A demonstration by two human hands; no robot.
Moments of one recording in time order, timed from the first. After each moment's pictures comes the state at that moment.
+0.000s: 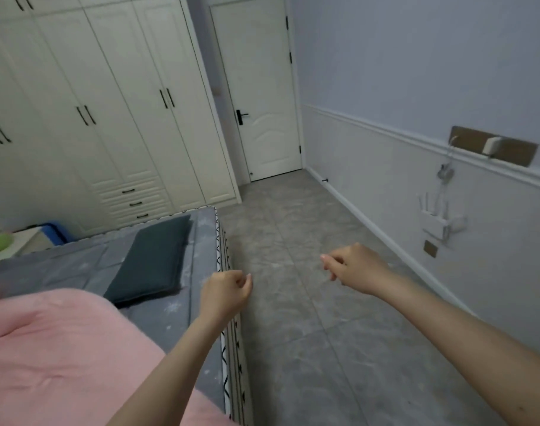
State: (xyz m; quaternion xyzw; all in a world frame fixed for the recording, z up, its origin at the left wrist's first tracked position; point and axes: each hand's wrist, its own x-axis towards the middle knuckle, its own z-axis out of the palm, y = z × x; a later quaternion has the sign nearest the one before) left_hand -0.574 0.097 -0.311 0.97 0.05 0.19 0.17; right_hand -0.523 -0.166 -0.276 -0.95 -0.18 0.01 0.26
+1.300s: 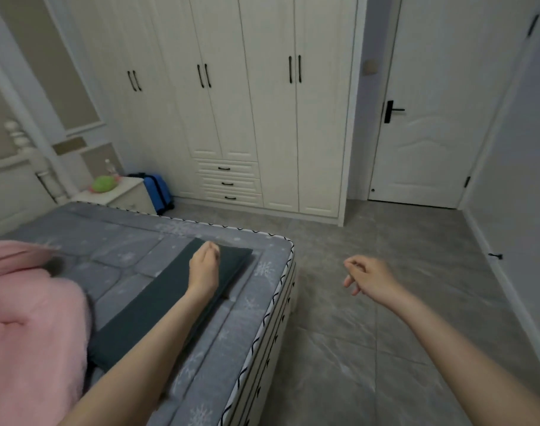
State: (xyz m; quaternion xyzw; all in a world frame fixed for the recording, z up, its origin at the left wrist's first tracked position) left_hand 0.072 0.462 -0.326 0.71 0.39 0.38 0.45; right_hand 0.270 0.217 -0.329 -0.83 -0.31 0.19 0.42
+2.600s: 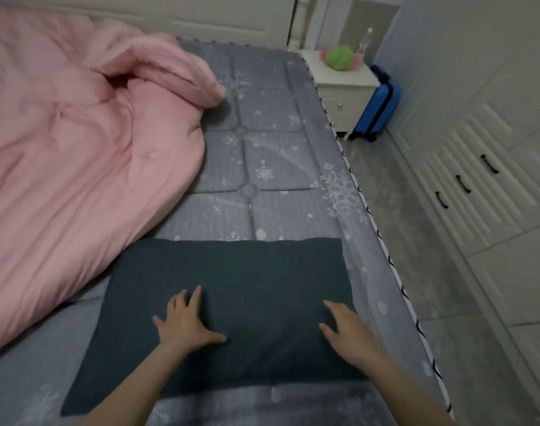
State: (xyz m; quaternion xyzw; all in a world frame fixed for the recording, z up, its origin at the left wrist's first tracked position) left_hand 0.054 0.830 -0.631 0.46 0.82 -0.04 0.34; right_hand 0.362 0.901 -0.580 -0.62 -0.71 0.31 -0.11
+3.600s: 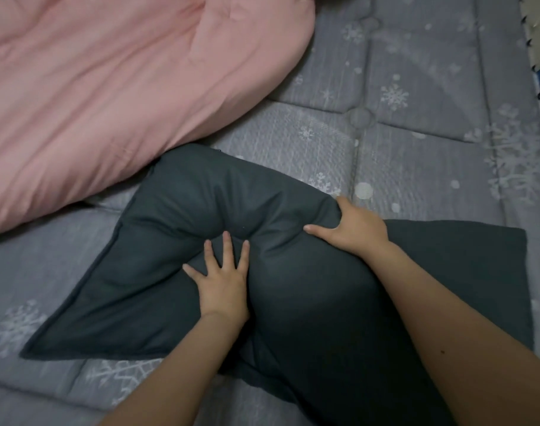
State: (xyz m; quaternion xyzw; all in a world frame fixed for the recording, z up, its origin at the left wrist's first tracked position) left_hand 0.050 0.856 -0.804 0.44 0.85 -0.20 0.22; right_hand 0.170 1.063 -0.774 -0.48 -0.84 0.21 -0.11
